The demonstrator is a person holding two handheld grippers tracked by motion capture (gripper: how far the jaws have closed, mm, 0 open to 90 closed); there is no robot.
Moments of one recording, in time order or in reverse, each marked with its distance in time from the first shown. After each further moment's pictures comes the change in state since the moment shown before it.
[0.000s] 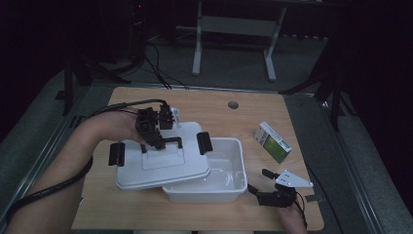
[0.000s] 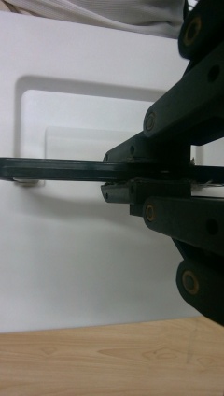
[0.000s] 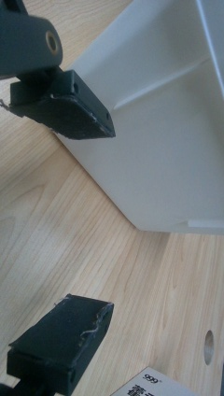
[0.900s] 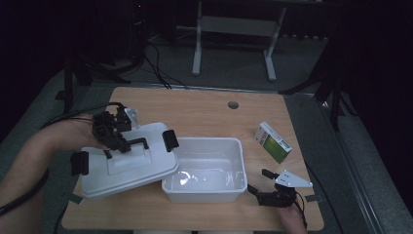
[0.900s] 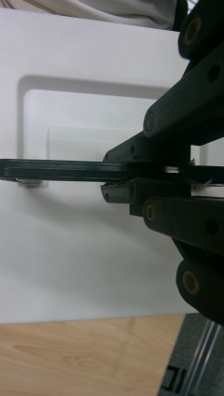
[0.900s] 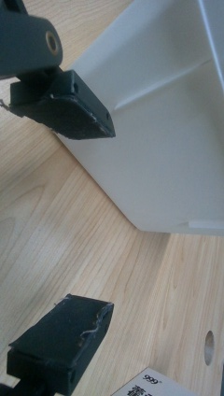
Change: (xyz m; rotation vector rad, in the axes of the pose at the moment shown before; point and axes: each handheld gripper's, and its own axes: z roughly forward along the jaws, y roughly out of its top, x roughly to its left) left arm 0.002 -0.096 -0.005 -0.025 0.028 -0.176; right arm 0.001 0.000 0.001 0.001 -0.003 -0.006
